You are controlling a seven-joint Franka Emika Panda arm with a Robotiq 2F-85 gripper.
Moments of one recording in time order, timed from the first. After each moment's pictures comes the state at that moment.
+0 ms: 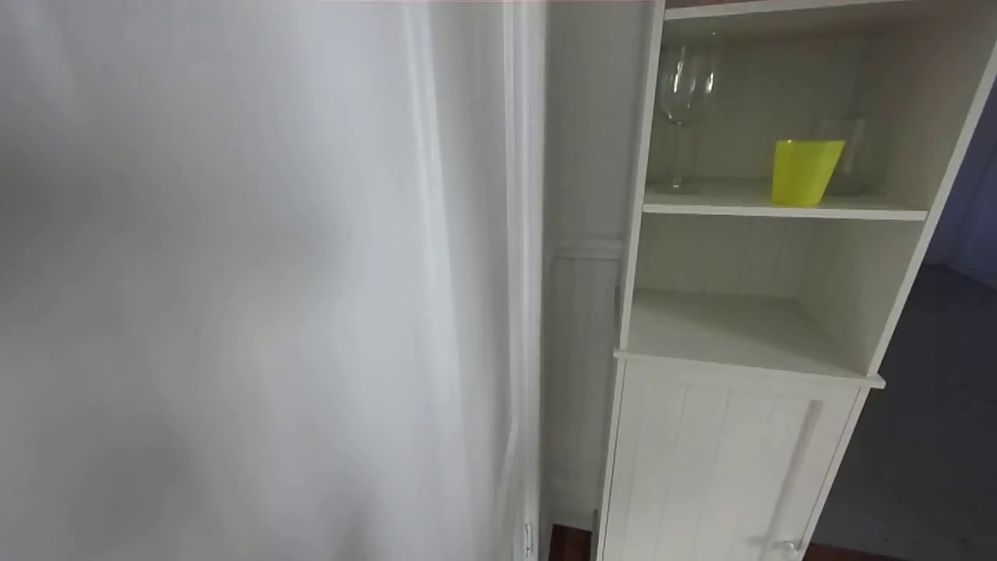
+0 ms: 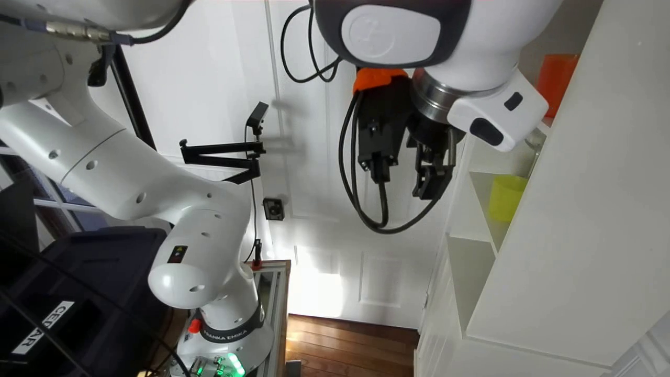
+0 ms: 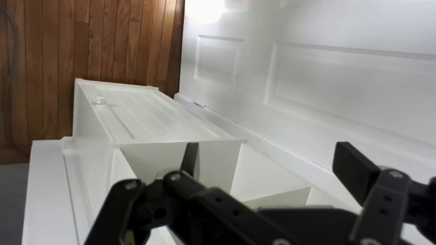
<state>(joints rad) -0.02 -0.69 -0.24 -2.34 0.40 1.64 -0.14</state>
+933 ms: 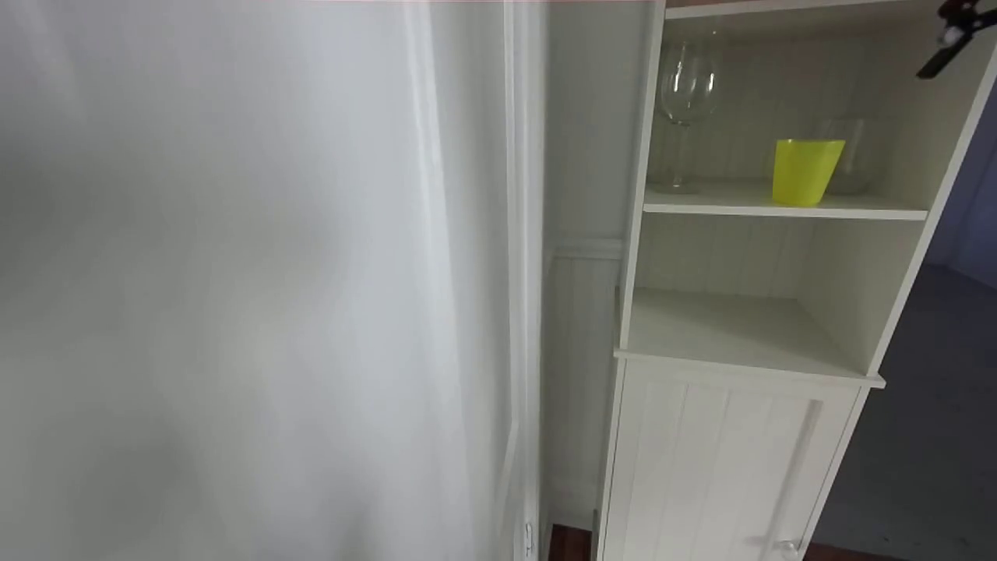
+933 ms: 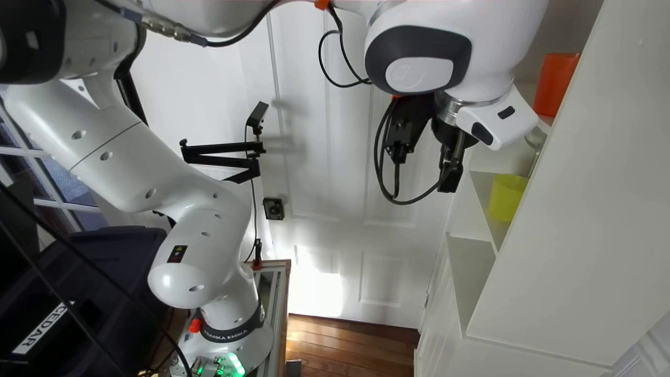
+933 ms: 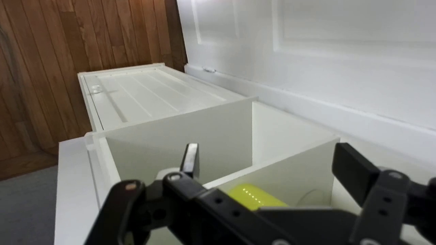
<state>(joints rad) -0.03 -0.55 -0.01 -2.39 0.51 2.01 0.16</state>
